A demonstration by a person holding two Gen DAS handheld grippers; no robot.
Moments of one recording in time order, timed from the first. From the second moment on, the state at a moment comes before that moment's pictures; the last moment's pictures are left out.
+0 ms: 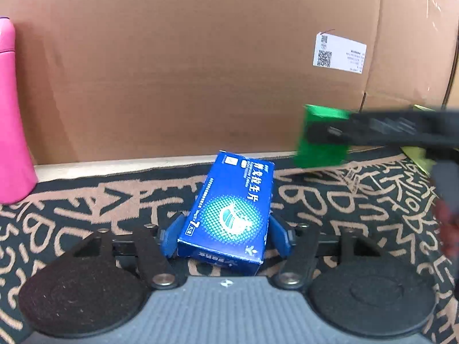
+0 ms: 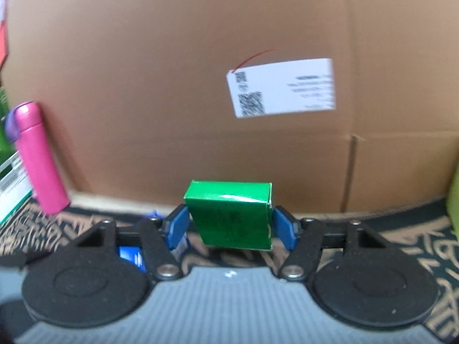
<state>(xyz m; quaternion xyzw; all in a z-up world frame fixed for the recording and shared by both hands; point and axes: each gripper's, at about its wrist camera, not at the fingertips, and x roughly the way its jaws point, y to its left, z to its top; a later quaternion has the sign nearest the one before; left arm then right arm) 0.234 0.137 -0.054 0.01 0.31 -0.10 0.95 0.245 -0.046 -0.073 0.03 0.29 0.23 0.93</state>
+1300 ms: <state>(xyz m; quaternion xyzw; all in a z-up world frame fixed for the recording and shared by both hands) 0.145 0.035 -0.054 0.06 0.33 -0.15 0.93 0.105 -0.150 -0.097 -0.05 0.34 0.22 0.91</state>
